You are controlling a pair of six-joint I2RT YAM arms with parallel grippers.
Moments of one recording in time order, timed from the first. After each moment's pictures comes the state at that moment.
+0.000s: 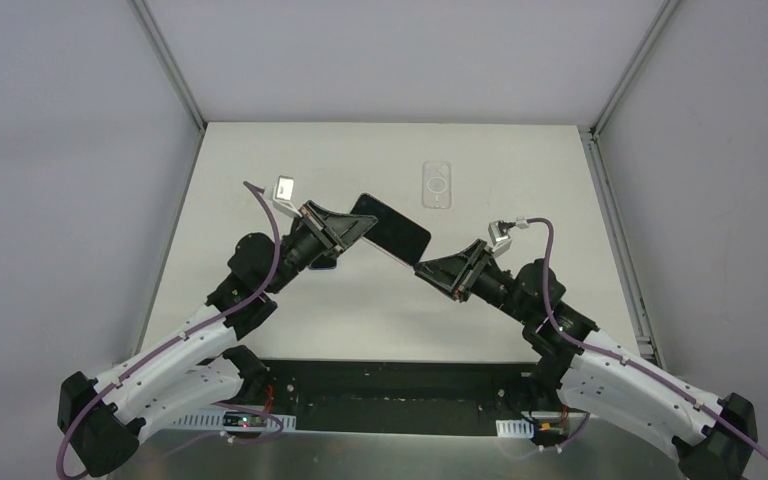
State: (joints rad) left arm -0.73 0.80 0.60 0.35 0.02 -1.14; right arm 0.87 0.66 0.44 0.20 -0.12 1.34
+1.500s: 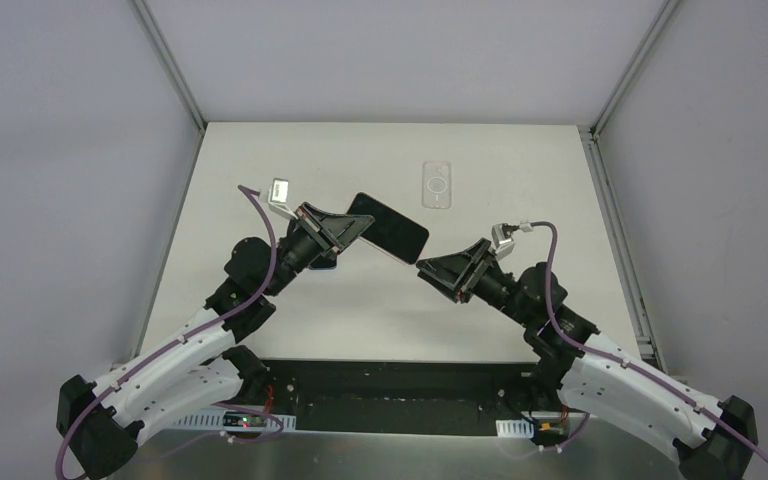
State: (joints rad) left arm -0.73 0.77 0.57 0.38 0.00 -1.14; right arm 0.87 0.64 0.41 0.22 -0.09 1.38
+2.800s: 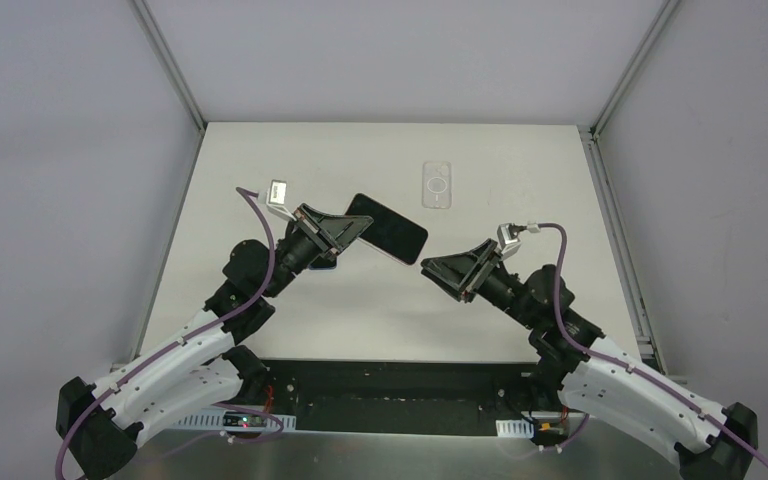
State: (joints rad) left arm -0.73 0.76 0.56 0.40 0.00 -1.14; right arm 0.87 0.59 0.41 0.22 -0.07 1.38
